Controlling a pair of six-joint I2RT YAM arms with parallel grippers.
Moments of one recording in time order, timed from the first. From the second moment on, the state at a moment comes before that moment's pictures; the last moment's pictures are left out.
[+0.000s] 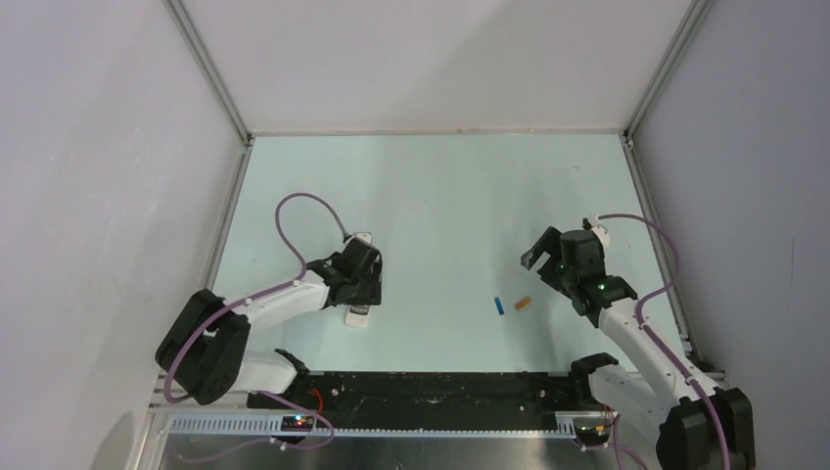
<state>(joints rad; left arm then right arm) -0.62 1.32 0.60 -0.40 -0.22 -0.53 0.27 0.90 0.54 -0.37 0.15 0.81</state>
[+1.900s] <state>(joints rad) -0.68 0.98 1.27 -0.42 0.44 -0.77 0.92 0.95 0.86 0.29 -0.31 0.67</state>
